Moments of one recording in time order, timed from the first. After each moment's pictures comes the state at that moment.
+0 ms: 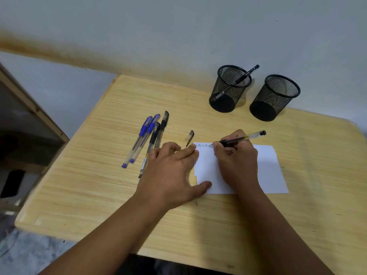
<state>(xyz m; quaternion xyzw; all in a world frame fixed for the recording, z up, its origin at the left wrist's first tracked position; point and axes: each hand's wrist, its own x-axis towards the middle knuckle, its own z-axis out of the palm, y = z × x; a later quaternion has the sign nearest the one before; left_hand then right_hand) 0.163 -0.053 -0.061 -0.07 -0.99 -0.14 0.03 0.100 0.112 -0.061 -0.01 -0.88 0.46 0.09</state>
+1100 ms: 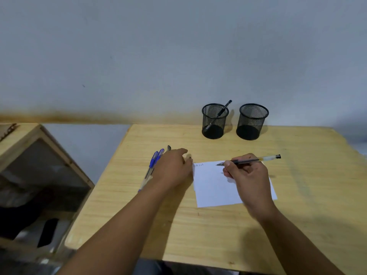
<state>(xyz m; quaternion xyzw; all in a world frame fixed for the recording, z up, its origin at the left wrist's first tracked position) 0.108 -0.056 -0.028 0.05 -0.96 -0.27 0.03 0.151 0.145 -0.010 -0.06 -0.70 0.71 0.06</state>
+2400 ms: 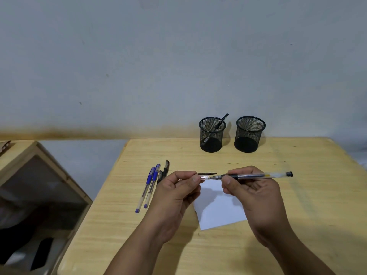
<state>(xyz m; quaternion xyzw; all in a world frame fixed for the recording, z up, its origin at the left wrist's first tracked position) 0.184 -0.025 0.037 0.14 -0.52 -0.84 -0.05 0.180 0.144 0.041 0.00 -0.65 0.76 0.05</state>
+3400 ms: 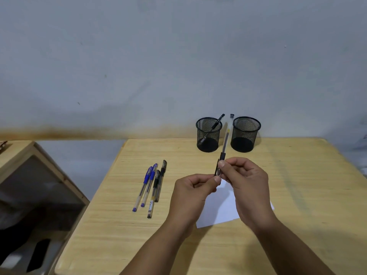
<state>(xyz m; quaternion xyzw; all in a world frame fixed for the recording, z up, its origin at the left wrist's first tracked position) 0.174 0.011 0.017 0.09 -0.70 -0.70 -0.03 0.153 0.137 0.031 -0.07 -0.60 0.79 0.08</state>
